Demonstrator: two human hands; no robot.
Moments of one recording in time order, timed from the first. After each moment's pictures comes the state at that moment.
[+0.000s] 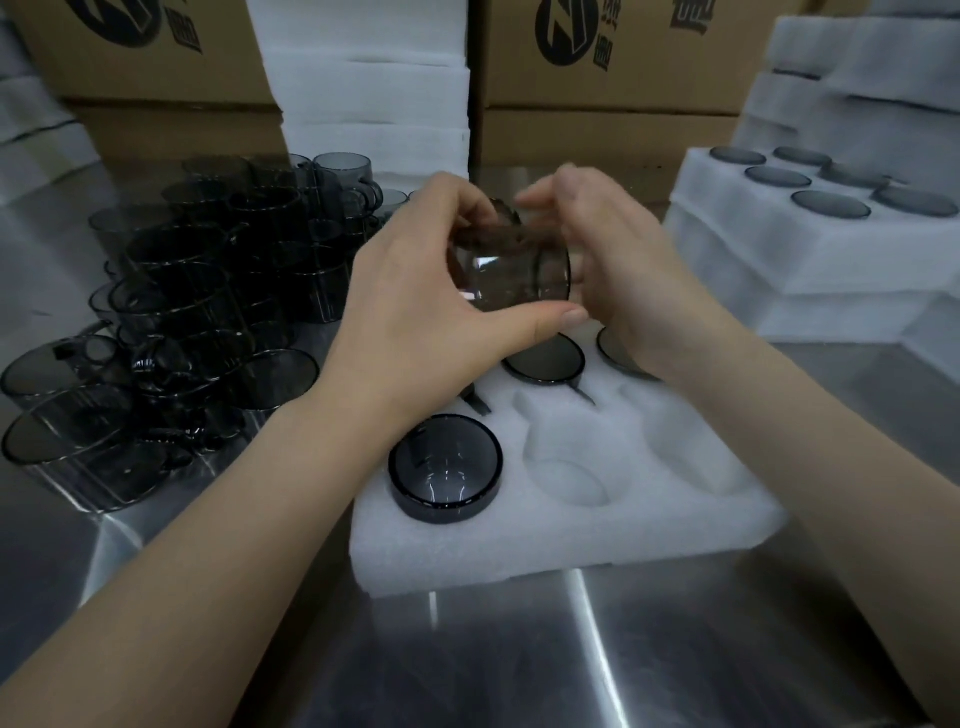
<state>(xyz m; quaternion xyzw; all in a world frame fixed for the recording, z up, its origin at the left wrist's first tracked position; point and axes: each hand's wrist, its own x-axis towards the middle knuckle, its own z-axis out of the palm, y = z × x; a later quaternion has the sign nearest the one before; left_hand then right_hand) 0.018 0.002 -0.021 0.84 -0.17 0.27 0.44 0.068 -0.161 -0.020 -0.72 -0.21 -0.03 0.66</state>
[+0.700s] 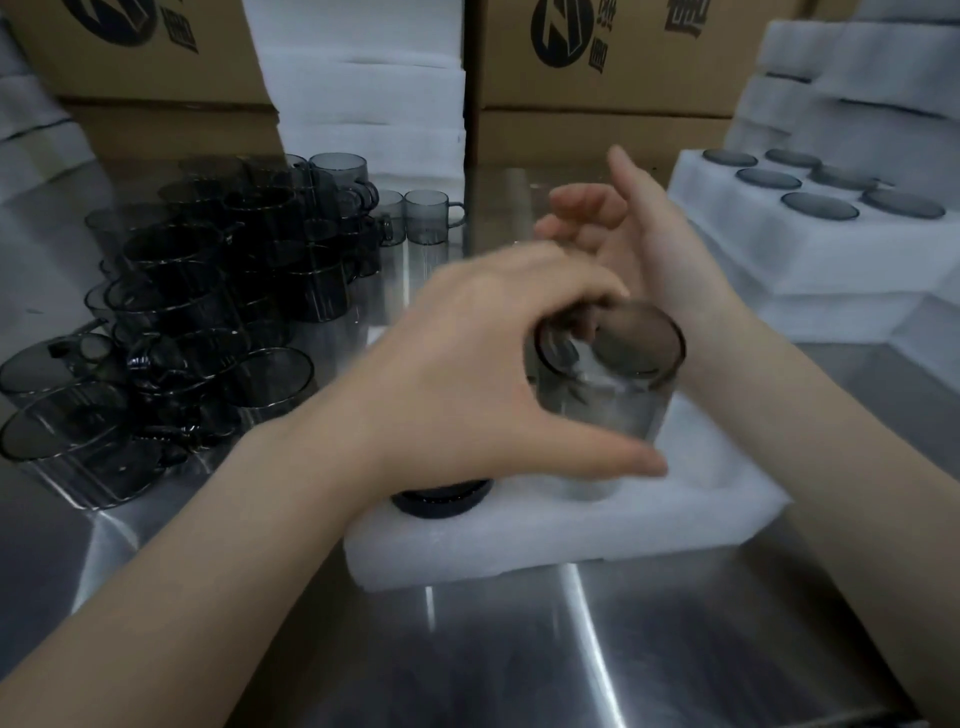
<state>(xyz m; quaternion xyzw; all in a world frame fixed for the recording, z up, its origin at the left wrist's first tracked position) -0.013 -0.005 -0.003 0.84 -0.39 0.16 0.33 0.079 -0.174 -0.018 -0.55 -0.11 0.08 0.82</state>
